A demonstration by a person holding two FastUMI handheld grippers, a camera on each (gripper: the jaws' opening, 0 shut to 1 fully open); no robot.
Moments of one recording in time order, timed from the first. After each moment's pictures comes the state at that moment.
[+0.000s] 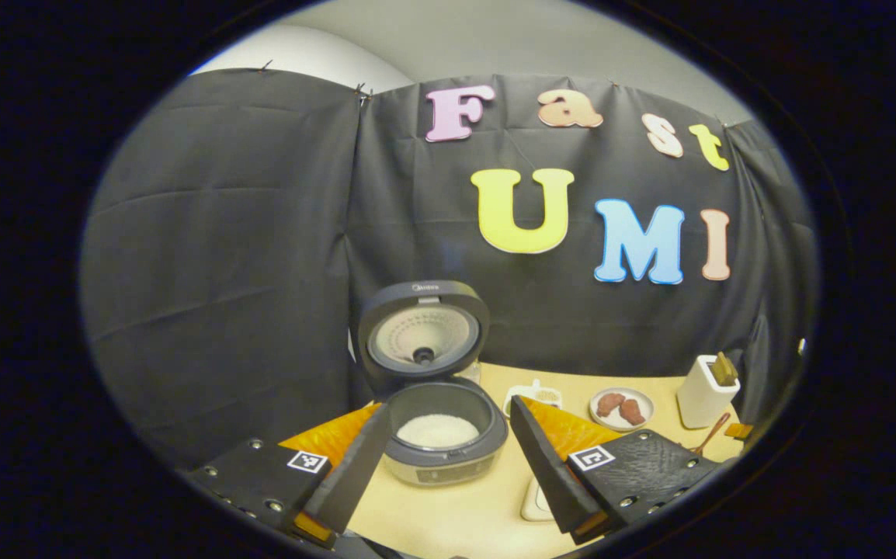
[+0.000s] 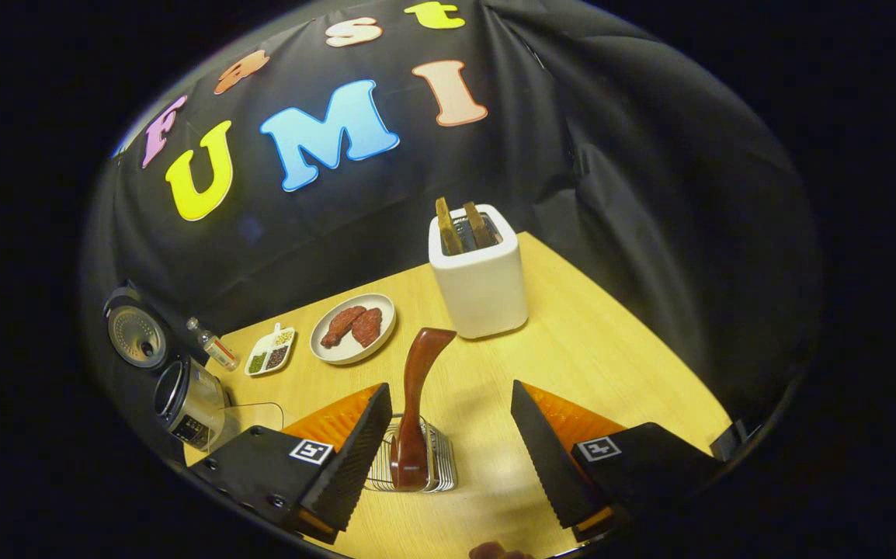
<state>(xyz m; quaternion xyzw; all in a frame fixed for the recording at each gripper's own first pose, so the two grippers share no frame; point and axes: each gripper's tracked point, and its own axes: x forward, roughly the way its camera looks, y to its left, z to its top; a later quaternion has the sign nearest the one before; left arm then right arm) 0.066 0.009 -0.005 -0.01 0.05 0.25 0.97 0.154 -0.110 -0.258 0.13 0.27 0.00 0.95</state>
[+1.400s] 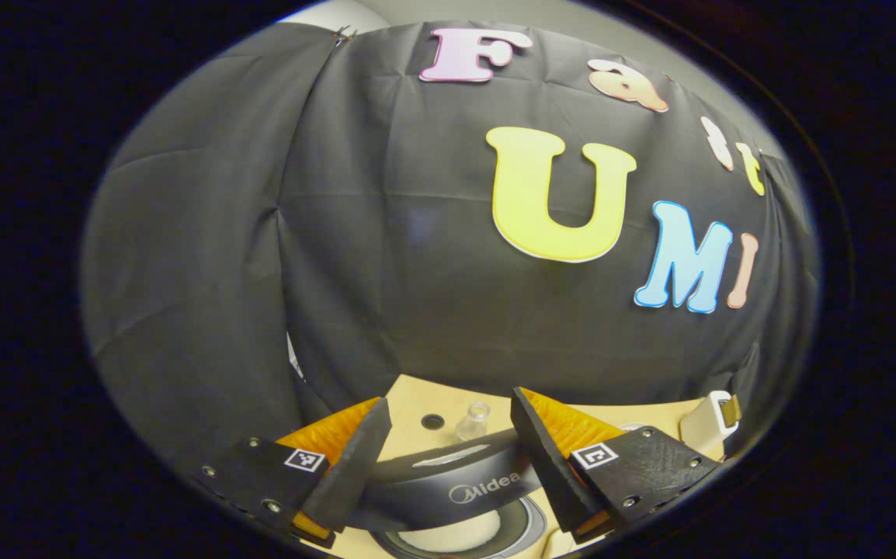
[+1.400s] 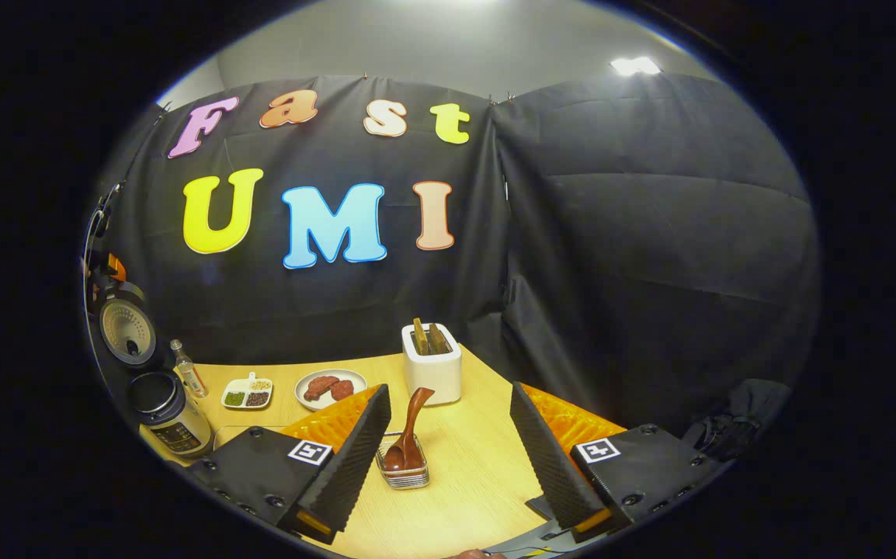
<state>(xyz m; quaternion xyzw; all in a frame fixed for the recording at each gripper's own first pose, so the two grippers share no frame) 0.313 0.184 0.025 -0.08 0.15 0.16 0.97 0.019 -0.079 -0.118 0.03 0.11 -0.13 0.98</state>
